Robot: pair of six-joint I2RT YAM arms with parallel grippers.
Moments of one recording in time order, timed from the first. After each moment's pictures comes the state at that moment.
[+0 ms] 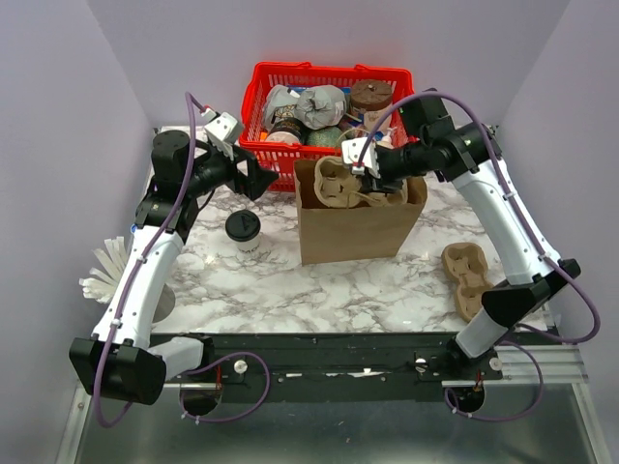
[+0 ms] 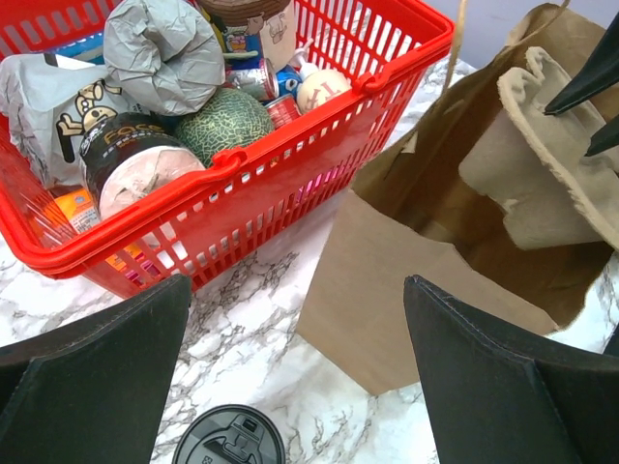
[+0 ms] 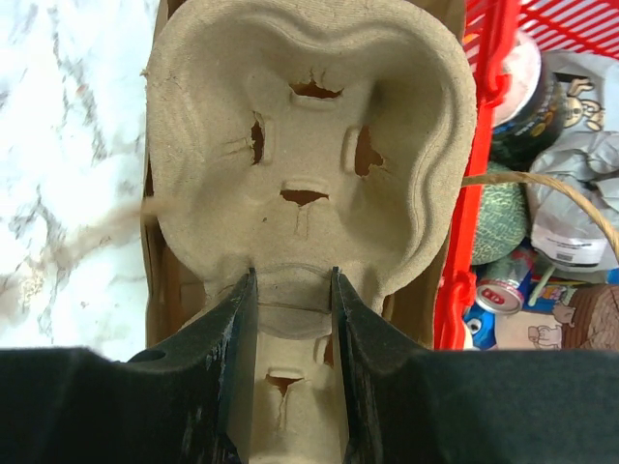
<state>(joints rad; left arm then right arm) -0.15 1.18 1.22 -0.23 0.67 0.02 0.52 1.64 2.01 -1.23 -0.58 -1.13</state>
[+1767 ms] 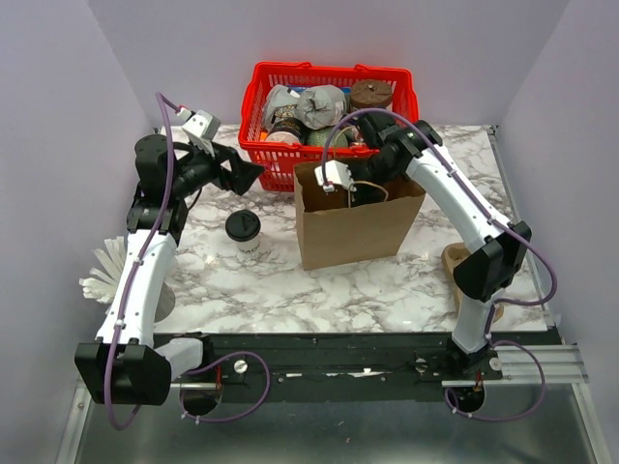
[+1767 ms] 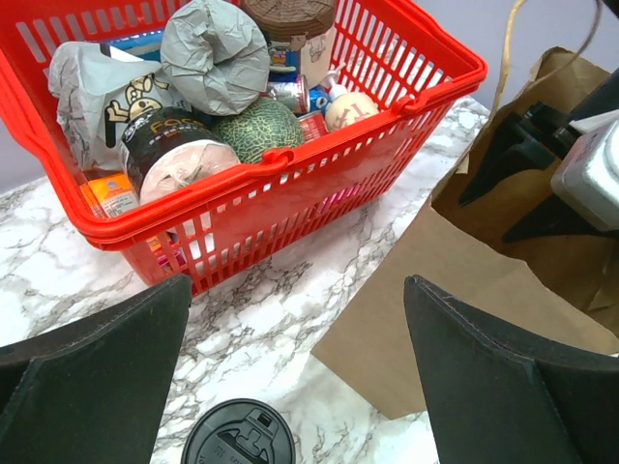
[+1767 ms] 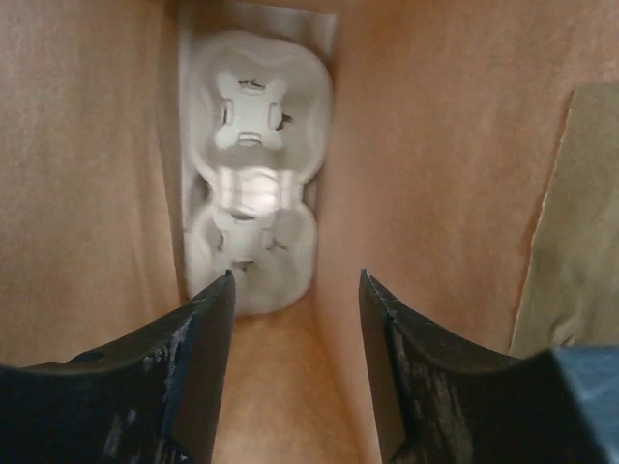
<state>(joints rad) -0.03 1.16 1.15 -0.11 0.72 -0.10 0.56 1.88 2.02 -1.33 -0.42 -1.28</state>
